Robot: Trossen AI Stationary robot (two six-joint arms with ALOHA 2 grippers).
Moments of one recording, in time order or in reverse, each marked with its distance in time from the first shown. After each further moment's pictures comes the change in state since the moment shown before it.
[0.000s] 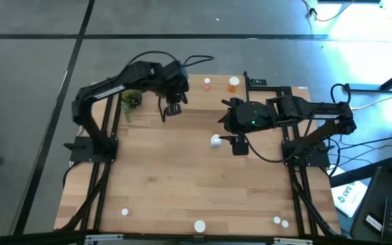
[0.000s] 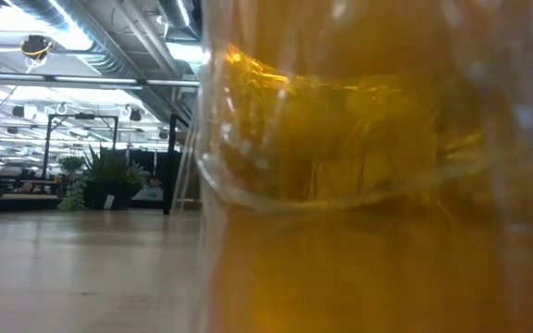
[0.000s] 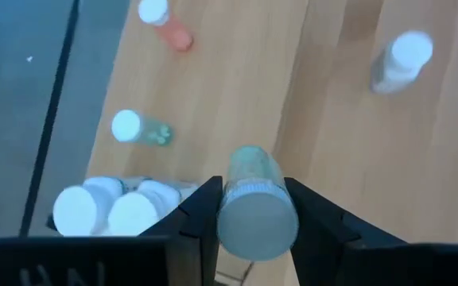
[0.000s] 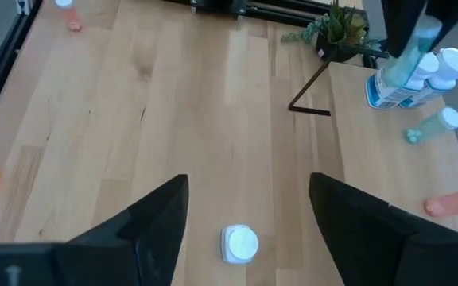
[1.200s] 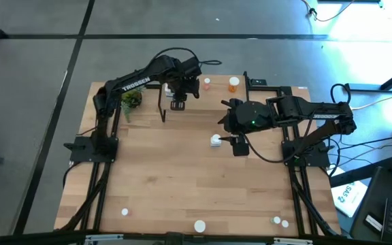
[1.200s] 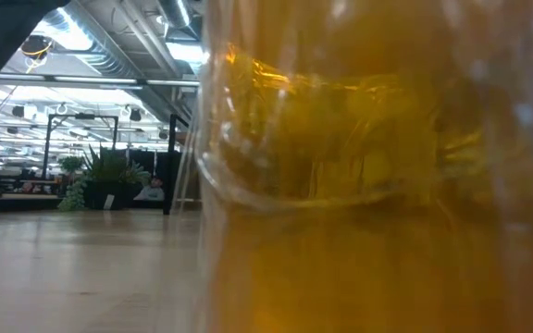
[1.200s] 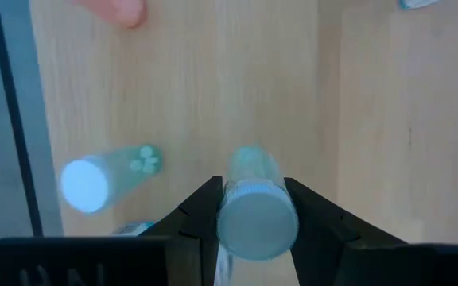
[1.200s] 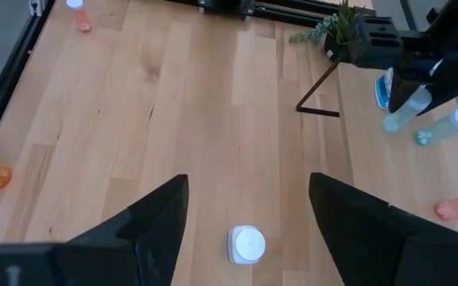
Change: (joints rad) left arm 0.124 0.248 0.117 -0.061 0.092 0.317; right arm 0.000 0.000 0.000 0.001 -0.025 0.001
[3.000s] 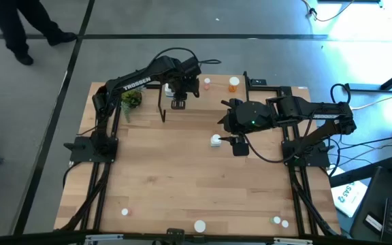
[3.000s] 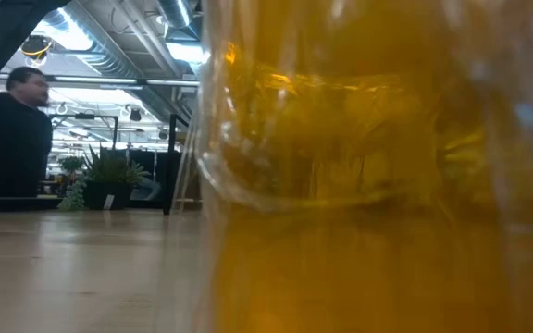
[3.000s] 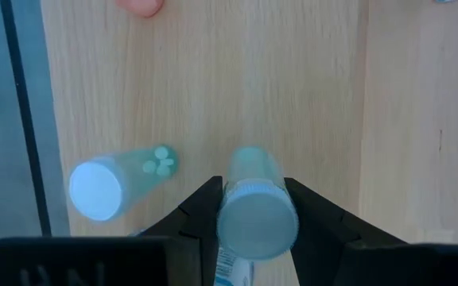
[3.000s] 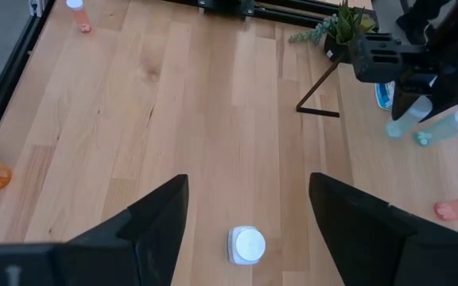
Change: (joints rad) left arm 0.016 -0.002 -0.066 0.073 -0.016 0.015; right arm 0.000 0.000 0.000 0.001 0.000 0.000
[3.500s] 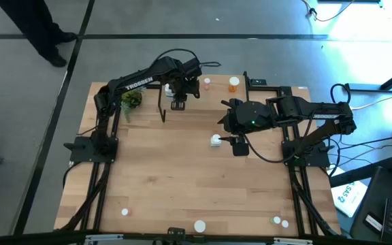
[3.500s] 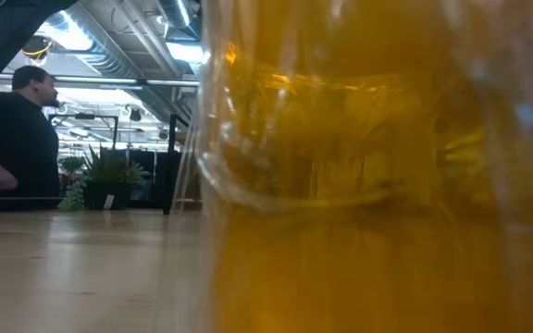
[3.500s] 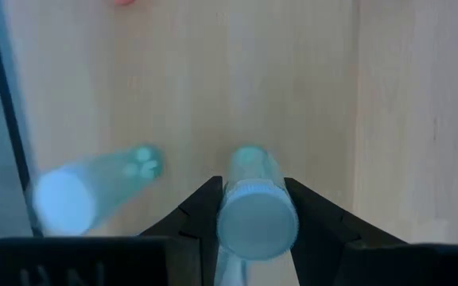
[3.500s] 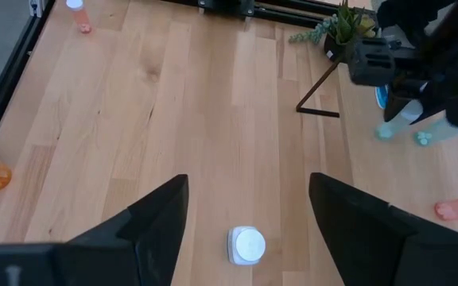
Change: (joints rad) left arm 0.011 0.022 0.000 -0.017 0.016 0.020; right arm 0.000 0.000 0.000 0.001 0.000 0.000
